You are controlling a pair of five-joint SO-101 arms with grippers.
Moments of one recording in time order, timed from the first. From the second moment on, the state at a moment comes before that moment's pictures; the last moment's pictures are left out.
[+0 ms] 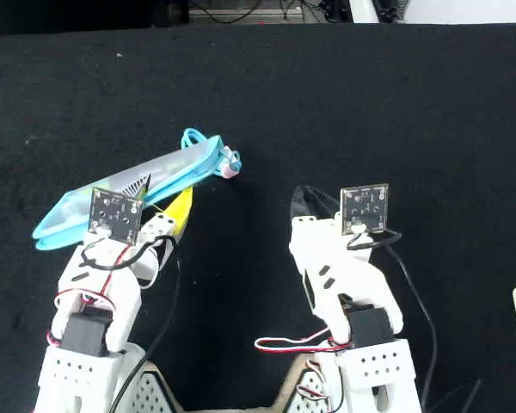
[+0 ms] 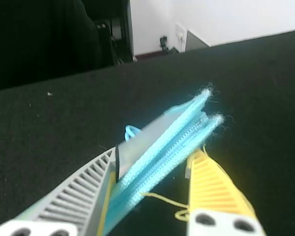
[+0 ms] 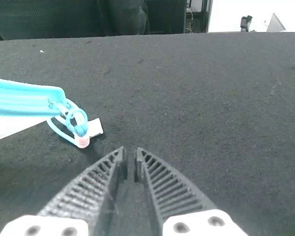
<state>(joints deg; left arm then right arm) 5.6 -90.9 81.1 32.5 -5.8 -9.1 -86.6 87.6 32.2 -4.5</state>
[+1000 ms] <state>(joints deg) -14.2 -58.9 55.6 39.6 1.6 -9.1 -86.6 87.6 32.2 -4.5</state>
